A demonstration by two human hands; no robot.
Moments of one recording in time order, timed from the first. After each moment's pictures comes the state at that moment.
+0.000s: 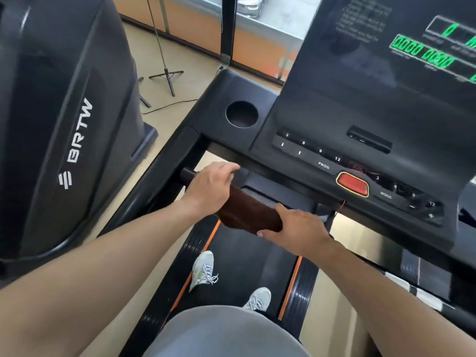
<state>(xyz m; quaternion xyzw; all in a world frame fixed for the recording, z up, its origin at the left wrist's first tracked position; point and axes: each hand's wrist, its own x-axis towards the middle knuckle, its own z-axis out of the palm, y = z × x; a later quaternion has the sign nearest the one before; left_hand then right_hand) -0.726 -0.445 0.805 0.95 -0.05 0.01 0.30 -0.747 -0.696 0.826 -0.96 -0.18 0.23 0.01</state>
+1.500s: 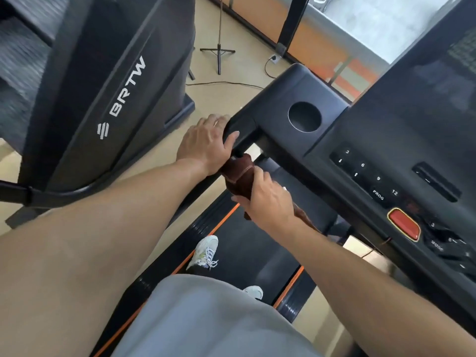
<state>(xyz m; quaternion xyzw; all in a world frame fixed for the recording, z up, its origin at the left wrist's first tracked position) -0.716 -0.346 0.824 0.98 0.15 0.02 0.16 -0.725 -0.543 0.824 -0.95 -0.27 0.18 0.05</state>
